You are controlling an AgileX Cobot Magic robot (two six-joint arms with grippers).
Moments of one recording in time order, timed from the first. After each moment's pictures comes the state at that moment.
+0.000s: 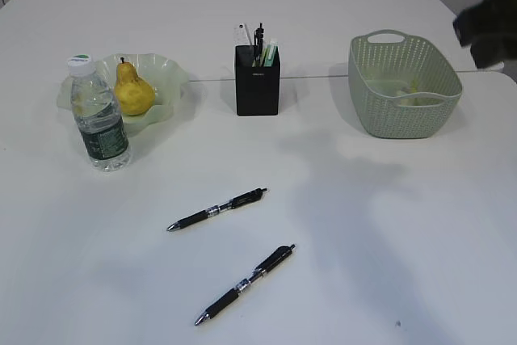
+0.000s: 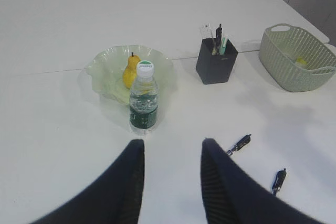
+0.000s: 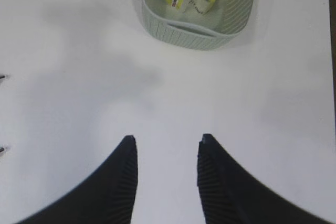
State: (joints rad) left arm -0.37 0.49 -0.97 0.12 0.94 -0.26; right arm 0.32 1.35 -1.27 -0.30 1.02 0.21
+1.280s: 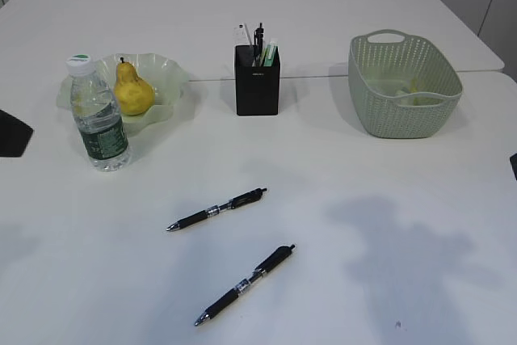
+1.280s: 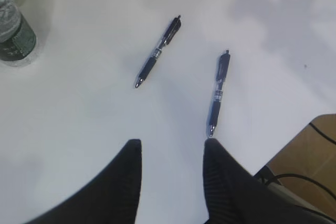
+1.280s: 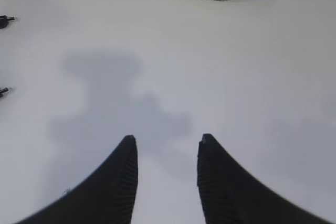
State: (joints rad) left arm -0.37 1.02 -0.97 -0.30 0.93 0.20; right arm 0.32 0.98 -0.71 -0.30 0.73 0.27
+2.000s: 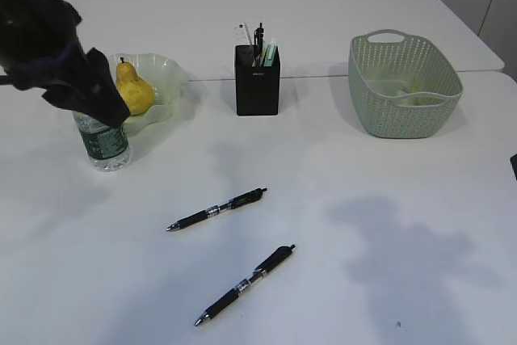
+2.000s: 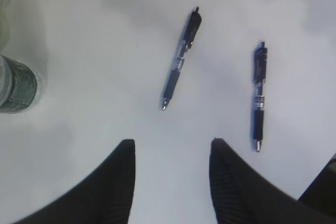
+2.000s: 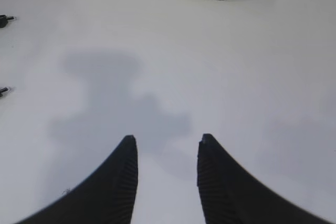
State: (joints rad) left arm -0.38 1.53 -1.31 -0.25 1.00 0.39; right arm 0.32 0.98 -0.71 -0.30 0.73 0.27
